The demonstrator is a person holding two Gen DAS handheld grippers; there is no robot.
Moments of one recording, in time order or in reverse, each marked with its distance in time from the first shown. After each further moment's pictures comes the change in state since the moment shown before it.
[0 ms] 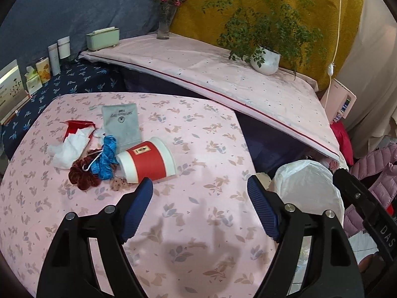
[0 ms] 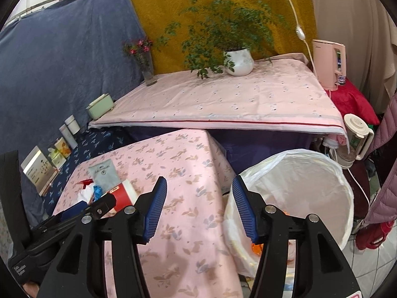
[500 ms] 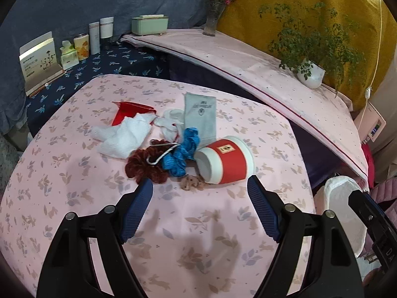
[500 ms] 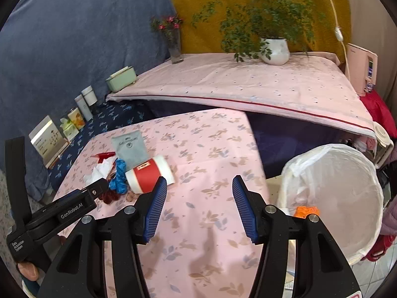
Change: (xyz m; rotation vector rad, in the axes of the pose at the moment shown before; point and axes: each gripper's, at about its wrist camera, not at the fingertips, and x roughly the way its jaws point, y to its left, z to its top) left arm 0.002 0.107 -0.006 -0.144 0.004 0.140; right arm 0.034 0.080 -0.025 -0.121 0.089 0.066
